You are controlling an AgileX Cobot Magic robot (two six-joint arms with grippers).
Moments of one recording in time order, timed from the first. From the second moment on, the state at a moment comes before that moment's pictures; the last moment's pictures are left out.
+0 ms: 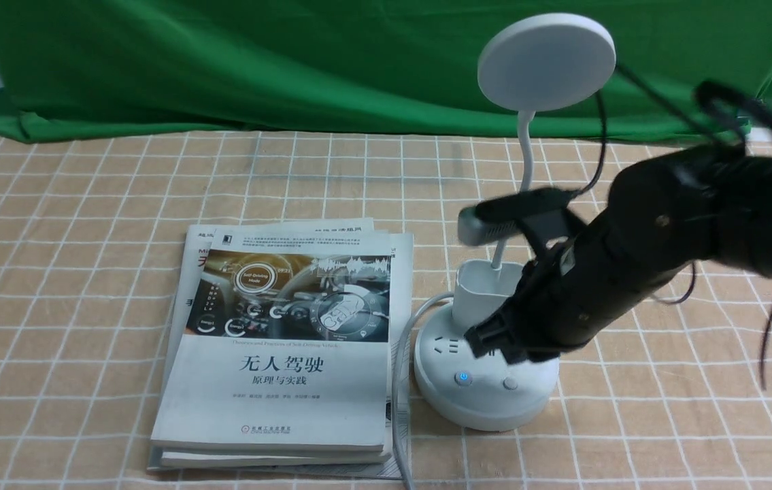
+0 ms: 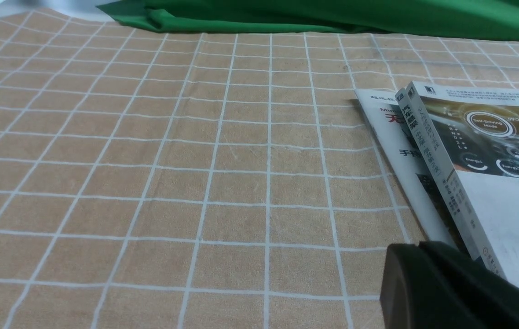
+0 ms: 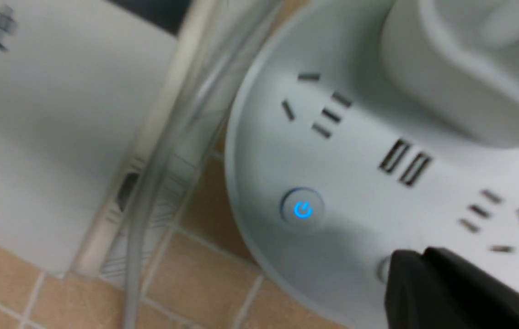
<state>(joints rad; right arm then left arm) 0.56 1.72 -1.16 0.10 0.76 0.00 0.03 0.00 0.01 0.07 0.31 -0.03</state>
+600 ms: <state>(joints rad) 0.58 1.26 -0.90 0.07 0.82 0.04 0.03 0.00 0.01 0.07 0.31 -0.03</state>
